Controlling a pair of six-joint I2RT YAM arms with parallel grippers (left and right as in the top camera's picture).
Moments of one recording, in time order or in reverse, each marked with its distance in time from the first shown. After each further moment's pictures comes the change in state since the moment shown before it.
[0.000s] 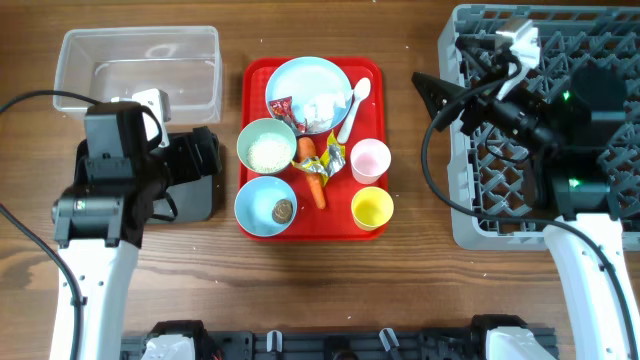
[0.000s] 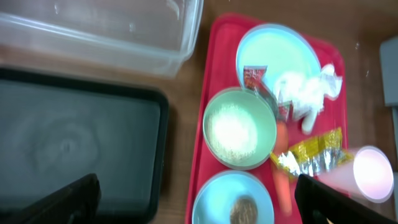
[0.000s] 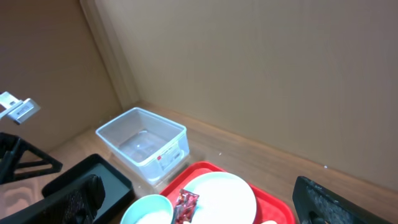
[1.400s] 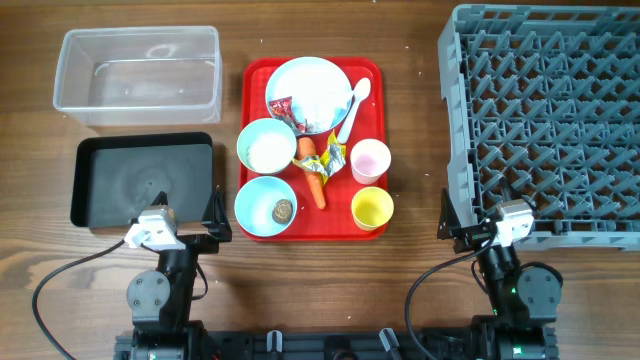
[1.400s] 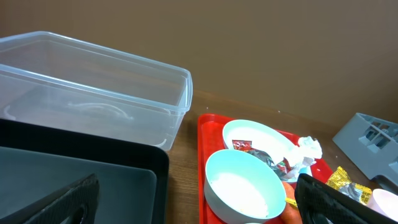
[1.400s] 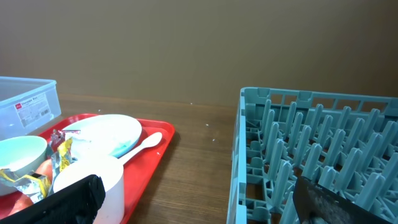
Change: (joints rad) left arm 0.000 -1.109 -1.101 0.792 -0.067 -0.055; right arm 0.000 -1.165 -1.013 -0.022 0.603 -0.101
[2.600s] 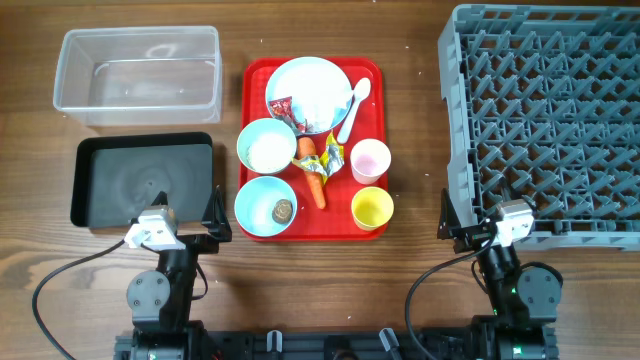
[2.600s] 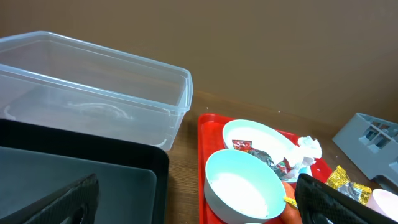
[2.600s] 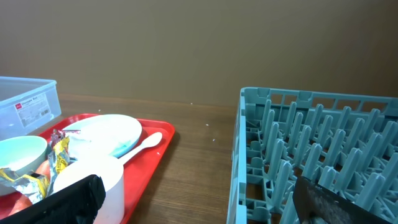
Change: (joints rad) left arm 0.000 0.000 0.000 0.000 0.000 0.000; right arm 0.000 0.000 0.000 0.000 0.000 0.000
